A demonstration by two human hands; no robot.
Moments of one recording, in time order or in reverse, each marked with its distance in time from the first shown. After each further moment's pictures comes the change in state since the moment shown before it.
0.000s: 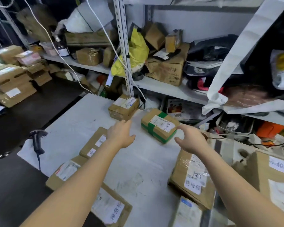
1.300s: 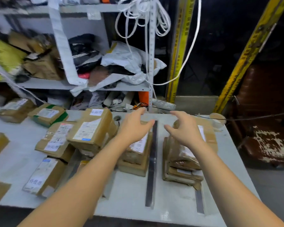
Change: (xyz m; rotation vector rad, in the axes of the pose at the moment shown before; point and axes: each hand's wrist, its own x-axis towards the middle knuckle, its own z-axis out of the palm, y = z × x) left_hand -0.277 0.642 0.052 -0.633 0.074 0.457; right_hand -0.428 0.463 -0.196 0.215 0.431 0.267
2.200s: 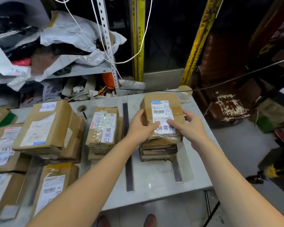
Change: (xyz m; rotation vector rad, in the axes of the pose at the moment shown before) left_hand -0.008 0.020 0.137 -0.596 -0.307 -0.217; right_hand -0.071 0.107 -0.005 0.703 0.175 0.570
